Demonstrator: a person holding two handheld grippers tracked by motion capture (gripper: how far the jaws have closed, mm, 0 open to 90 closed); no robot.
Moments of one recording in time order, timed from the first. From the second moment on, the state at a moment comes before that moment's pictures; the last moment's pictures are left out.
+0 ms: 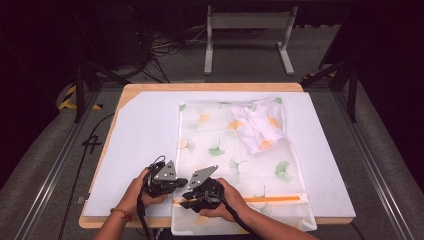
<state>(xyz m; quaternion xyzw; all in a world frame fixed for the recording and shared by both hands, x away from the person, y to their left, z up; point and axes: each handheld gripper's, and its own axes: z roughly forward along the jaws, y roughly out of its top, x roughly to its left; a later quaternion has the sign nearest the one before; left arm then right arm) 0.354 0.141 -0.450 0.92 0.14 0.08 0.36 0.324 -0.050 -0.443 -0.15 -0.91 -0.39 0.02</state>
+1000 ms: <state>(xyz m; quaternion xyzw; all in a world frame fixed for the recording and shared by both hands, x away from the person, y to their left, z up) 0.354 0.142 -0.451 0.92 0.14 0.08 0.36 0.326 -0.041 -0.444 -0.19 -0.89 -0.41 0.03</state>
